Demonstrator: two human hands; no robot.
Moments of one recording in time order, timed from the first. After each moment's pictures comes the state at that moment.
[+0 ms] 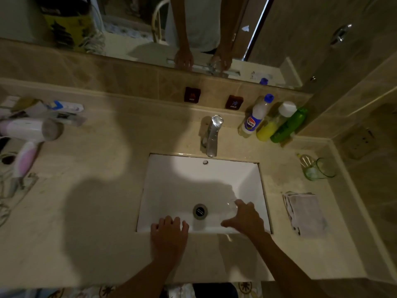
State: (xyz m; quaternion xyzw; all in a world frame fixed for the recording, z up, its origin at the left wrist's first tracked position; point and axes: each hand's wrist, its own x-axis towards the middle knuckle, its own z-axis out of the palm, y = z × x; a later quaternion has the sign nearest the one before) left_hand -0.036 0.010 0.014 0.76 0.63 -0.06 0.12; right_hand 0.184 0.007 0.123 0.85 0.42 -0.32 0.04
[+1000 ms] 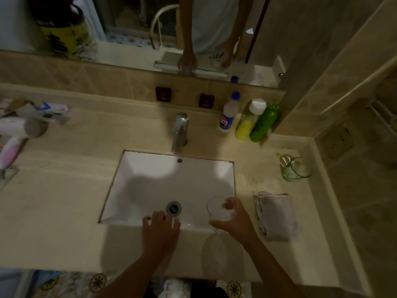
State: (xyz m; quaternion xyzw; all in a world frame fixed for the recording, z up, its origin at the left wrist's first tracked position) left_hand 0.063 -0.018 0.014 0.76 0.64 -0.08 0.10; right_hand 0.305 -0.052 0.113 0.75 0.42 -0.43 -0.28
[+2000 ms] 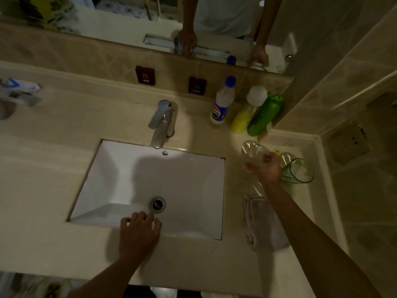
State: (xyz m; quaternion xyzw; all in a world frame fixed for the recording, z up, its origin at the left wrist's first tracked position) left_hand 0.082 -0.014 0.006 0.76 0.63 -0.14 0.09; right_hand 0.480 0.096 0.078 0.82 0.29 -0.28 -0.41
